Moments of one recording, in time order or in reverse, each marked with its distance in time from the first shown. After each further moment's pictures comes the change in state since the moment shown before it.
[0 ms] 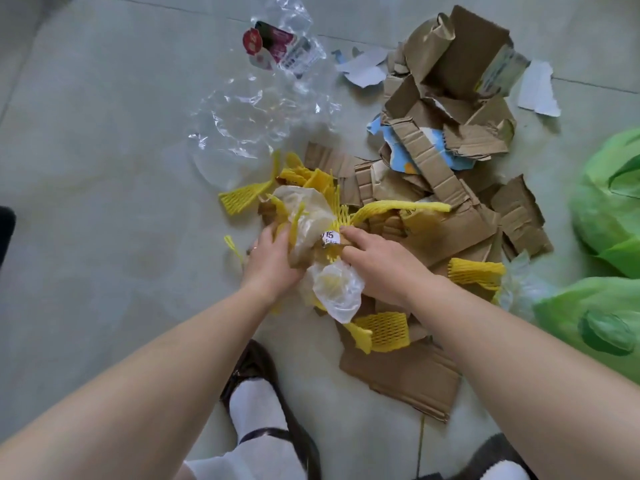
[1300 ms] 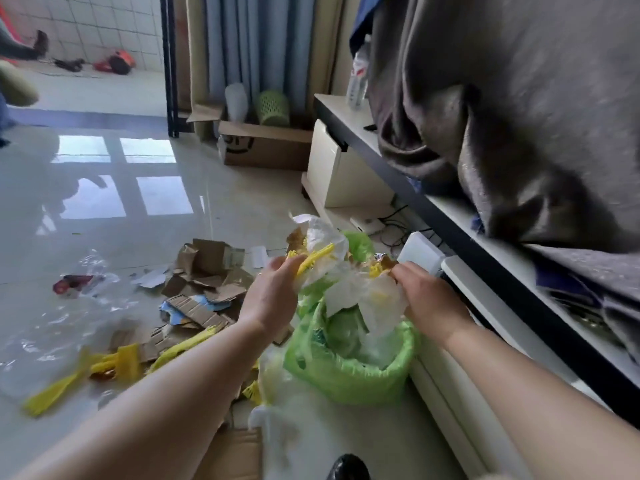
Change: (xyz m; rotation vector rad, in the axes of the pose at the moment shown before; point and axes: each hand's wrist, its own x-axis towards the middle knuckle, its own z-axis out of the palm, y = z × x) left_hand -0.260 0.366 -0.038 -0.099 0.295 0.905; right_hand -0.473 0.071 -0.140 0.043 0.757 0.743
